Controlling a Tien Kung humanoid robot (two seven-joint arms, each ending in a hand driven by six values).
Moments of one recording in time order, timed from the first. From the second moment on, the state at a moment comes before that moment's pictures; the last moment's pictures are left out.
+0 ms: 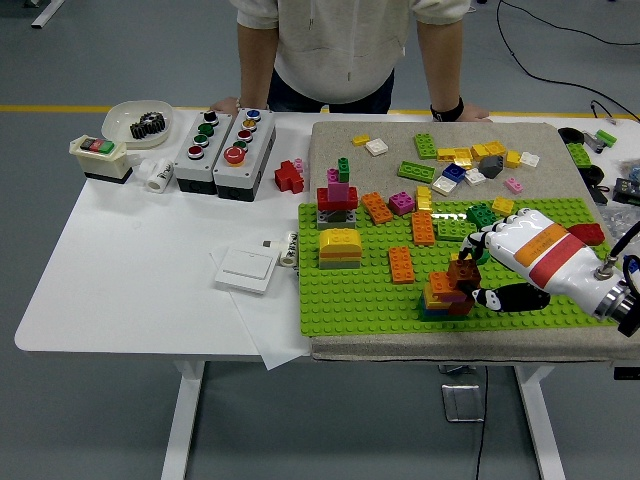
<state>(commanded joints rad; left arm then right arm) -0.18 0.09 -0.31 -0.30 0.60 0.18 0.23 0.34 -0.66 0.90 1.56 -2.23 -0.18 0.18</state>
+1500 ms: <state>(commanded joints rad) -0.19 0.10 -0.31 -0.30 0.60 0.18 0.23 0.37 -0.65 0.87 1.54 -2.24 -0.18 0.18</state>
